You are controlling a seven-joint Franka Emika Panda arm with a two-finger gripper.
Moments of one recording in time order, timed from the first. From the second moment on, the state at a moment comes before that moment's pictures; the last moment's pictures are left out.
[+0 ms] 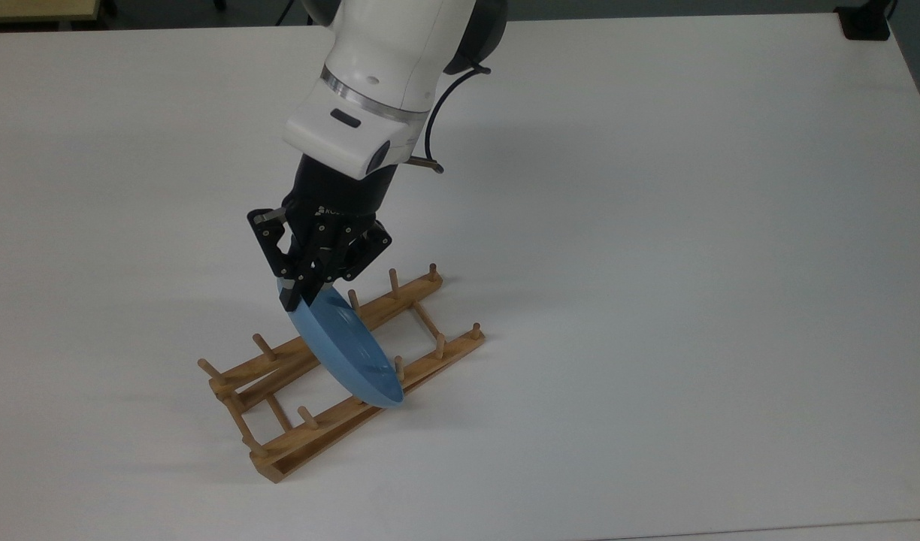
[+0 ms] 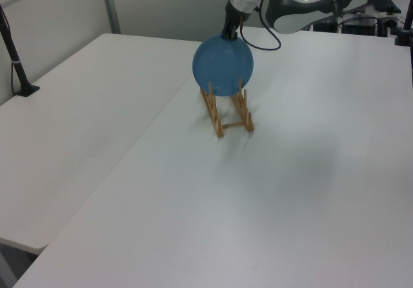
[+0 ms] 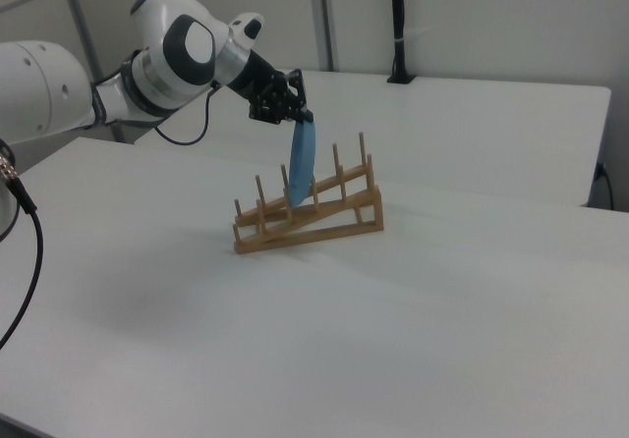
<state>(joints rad) 0.14 0.45 -0.10 -1.38 -0.55 2.34 -0.09</state>
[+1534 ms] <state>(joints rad) 0.15 0.39 -0.07 -1.44 -0.57 2.34 -0.03</state>
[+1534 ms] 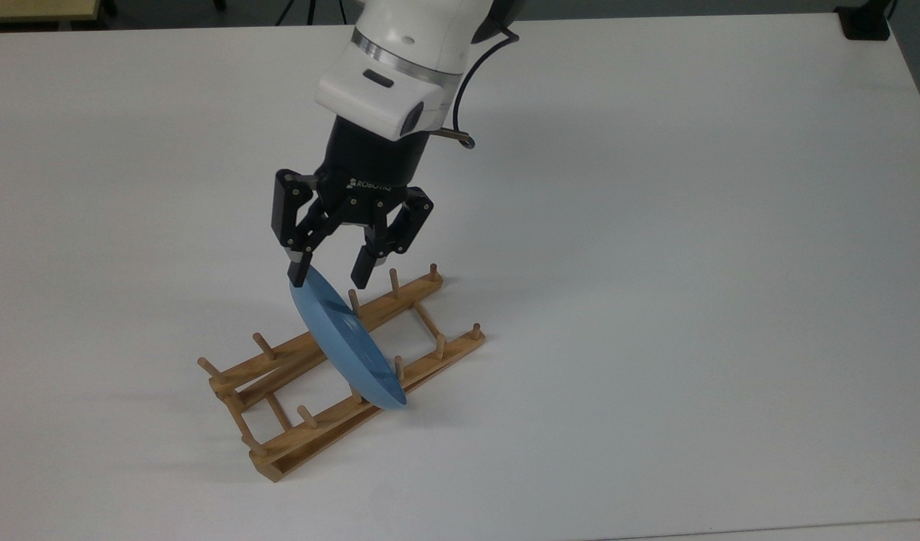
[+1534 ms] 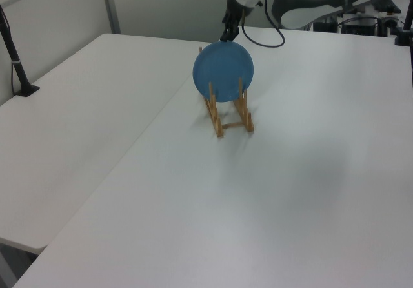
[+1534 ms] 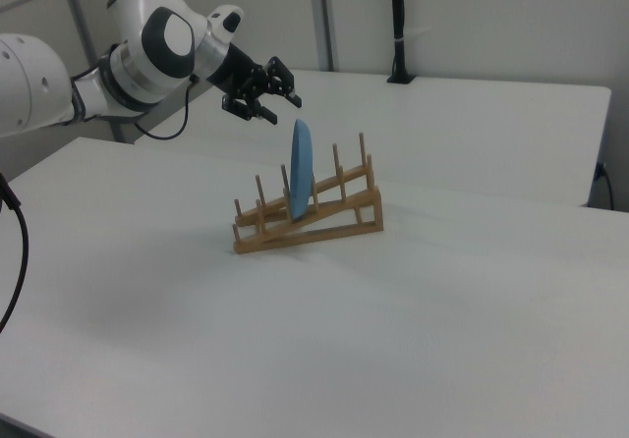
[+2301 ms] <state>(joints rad) 0.15 0.43 -0.08 -1.45 -0.57 2.34 -0.03</state>
